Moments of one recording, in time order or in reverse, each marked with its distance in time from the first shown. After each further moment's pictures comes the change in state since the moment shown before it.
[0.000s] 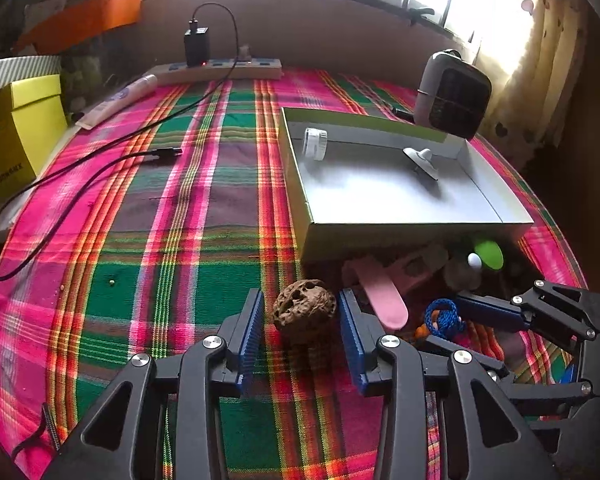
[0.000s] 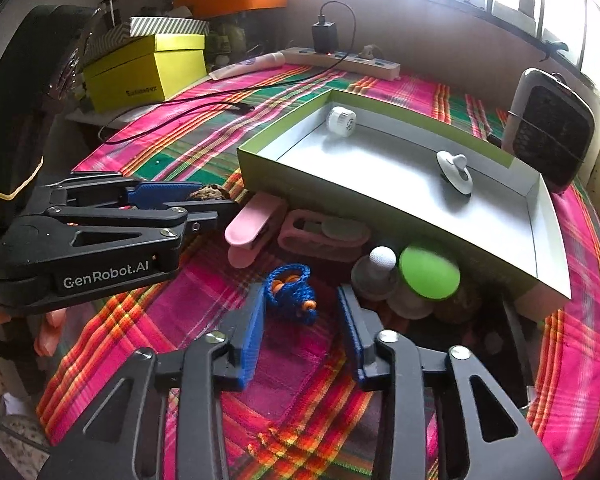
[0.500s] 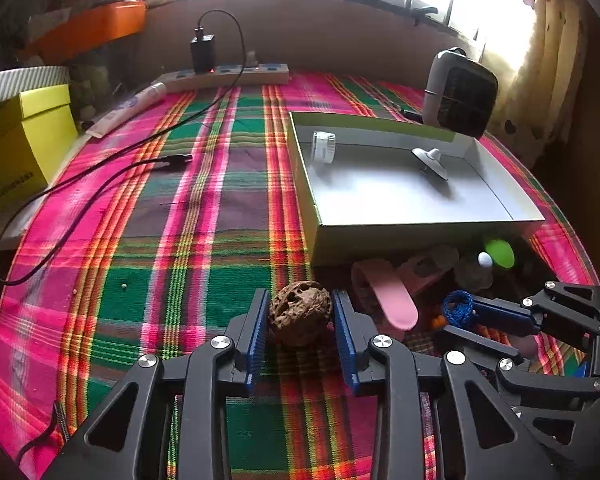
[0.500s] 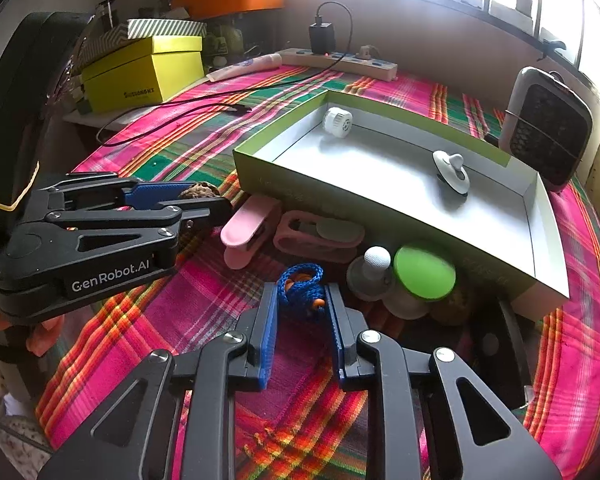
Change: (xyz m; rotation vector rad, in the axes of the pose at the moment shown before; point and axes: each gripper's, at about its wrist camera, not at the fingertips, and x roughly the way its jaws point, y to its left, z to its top) left arm -0.002 0.000 0.000 0.019 -0.018 0.054; right arm 0.000 -0.002 0.000 0.008 -0.003 -0.004
